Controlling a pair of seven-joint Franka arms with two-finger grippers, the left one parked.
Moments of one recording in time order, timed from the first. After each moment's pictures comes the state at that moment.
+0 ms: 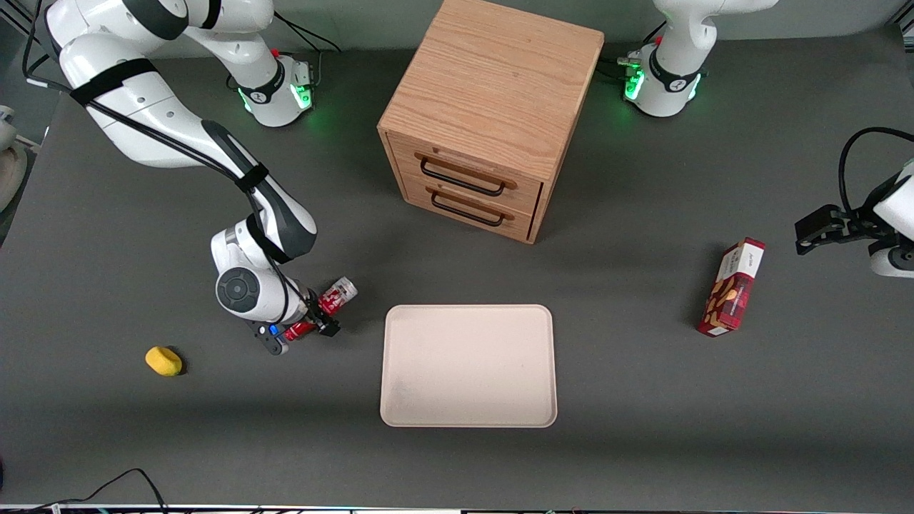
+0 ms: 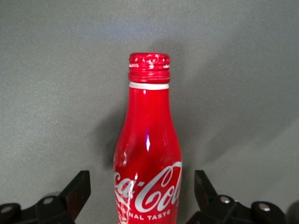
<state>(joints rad) -0.10 0.70 0.41 -1.77 -0.26 2.28 1.27</state>
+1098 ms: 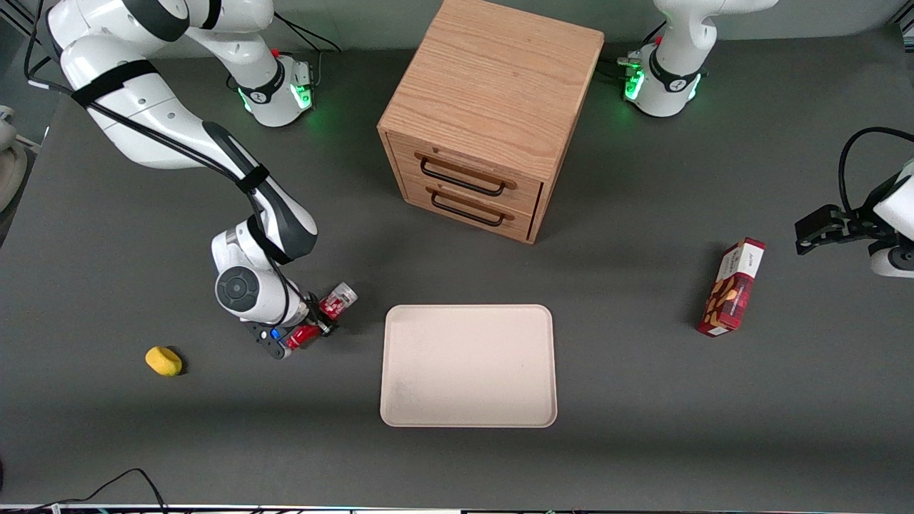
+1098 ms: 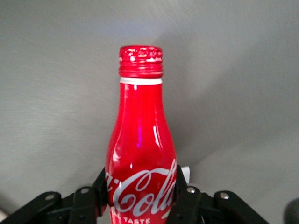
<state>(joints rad) -0.10 0.70 0.41 -1.74 -0.27 2.30 1.14</state>
